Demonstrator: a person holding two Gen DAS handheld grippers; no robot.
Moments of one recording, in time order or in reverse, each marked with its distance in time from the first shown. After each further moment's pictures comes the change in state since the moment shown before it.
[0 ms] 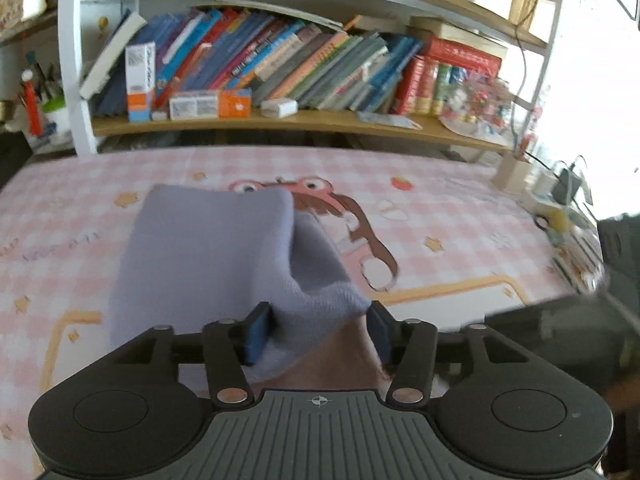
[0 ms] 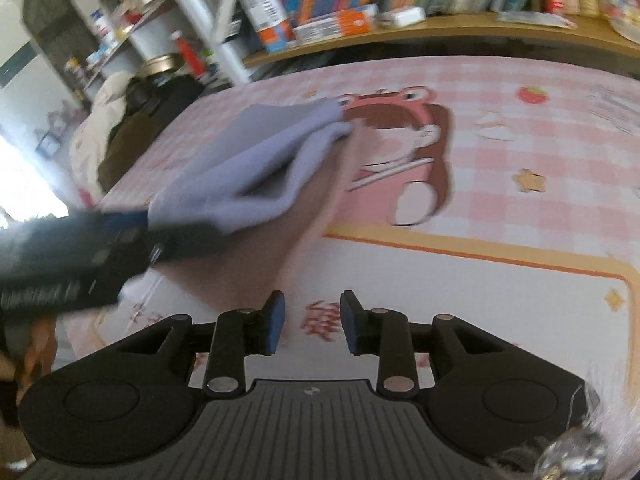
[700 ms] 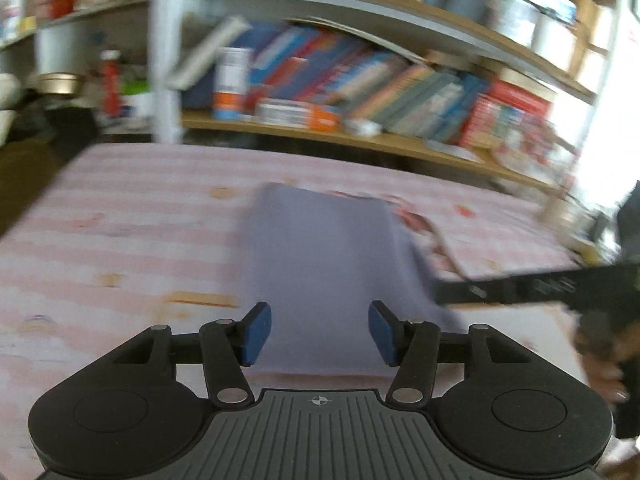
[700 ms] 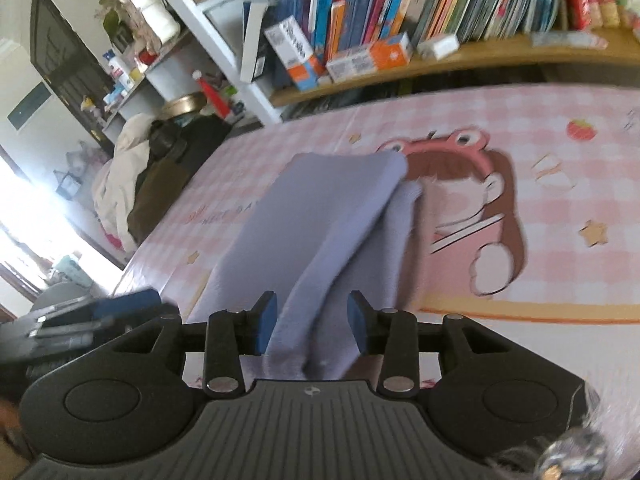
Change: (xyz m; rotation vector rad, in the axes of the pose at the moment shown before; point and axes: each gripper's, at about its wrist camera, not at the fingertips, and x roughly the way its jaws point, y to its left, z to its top) left arm -0.063 0.088 0.002 -0.105 -0.084 0.128; right arm 0.019 0.047 0.050 0.067 -0.049 0.107
